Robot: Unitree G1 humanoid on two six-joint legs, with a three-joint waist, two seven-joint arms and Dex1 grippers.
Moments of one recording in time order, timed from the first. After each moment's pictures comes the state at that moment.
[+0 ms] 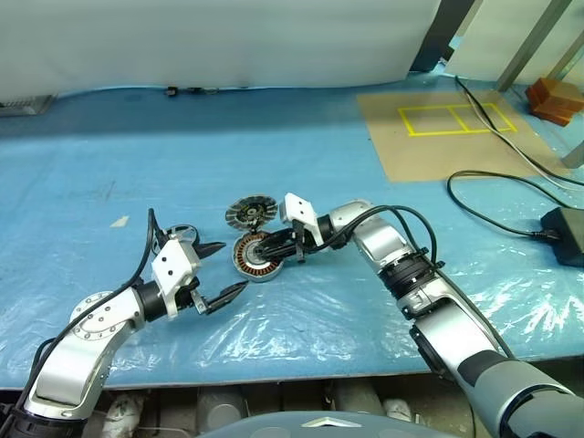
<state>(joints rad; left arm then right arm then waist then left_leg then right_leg) 0.16 0.61 0.06 -0.44 -0.36 0.26 -0.81 -0.78 -0.23 0.41 0.50 0.07 0.21 1.26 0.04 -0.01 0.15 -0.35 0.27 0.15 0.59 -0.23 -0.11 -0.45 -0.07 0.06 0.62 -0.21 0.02</state>
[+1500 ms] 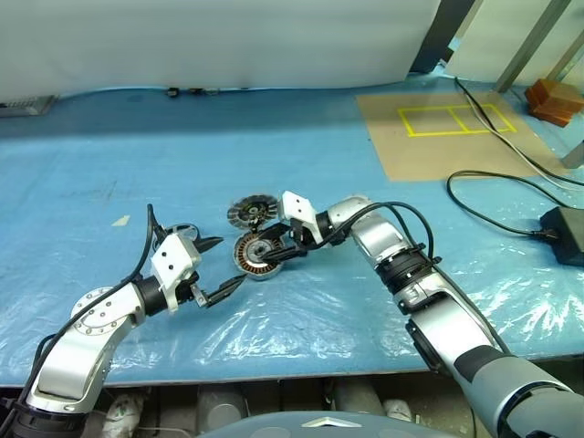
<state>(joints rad) 0.13 0.61 0.06 -0.44 -0.35 0.26 -0.78 -0.81 -0.23 0.38 0.52 0.04 0.22 1.29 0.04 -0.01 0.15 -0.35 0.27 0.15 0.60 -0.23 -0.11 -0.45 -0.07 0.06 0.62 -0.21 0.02</state>
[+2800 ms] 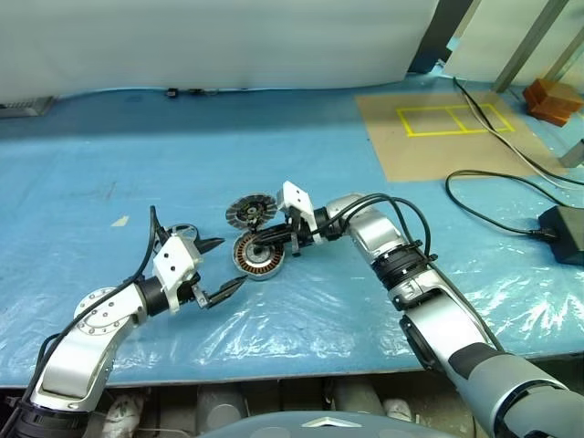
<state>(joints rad) 0.12 0.60 0.04 -0.41 -0.33 0.23 -0.79 -0.83 -0.19 0.33 0.53 0.12 0.30 1.29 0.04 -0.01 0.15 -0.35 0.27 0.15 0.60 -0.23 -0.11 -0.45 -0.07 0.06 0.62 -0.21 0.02</state>
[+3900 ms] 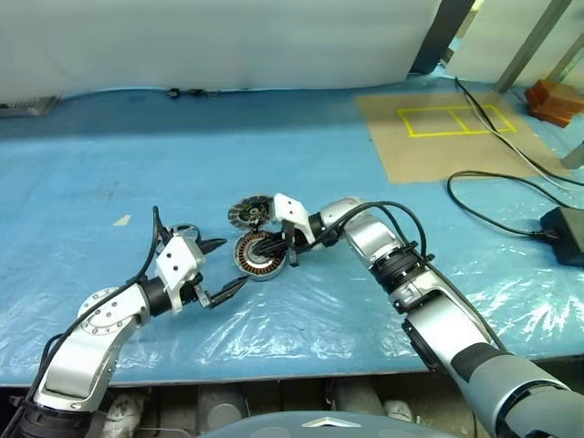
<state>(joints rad) 0.12 0.59 0.03 -0.42 -0.33 0.25 -0.78 -0.83 -0.23 0.48 0.54 0.00 0.17 1.26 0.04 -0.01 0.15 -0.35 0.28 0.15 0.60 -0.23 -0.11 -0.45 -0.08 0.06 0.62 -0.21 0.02</state>
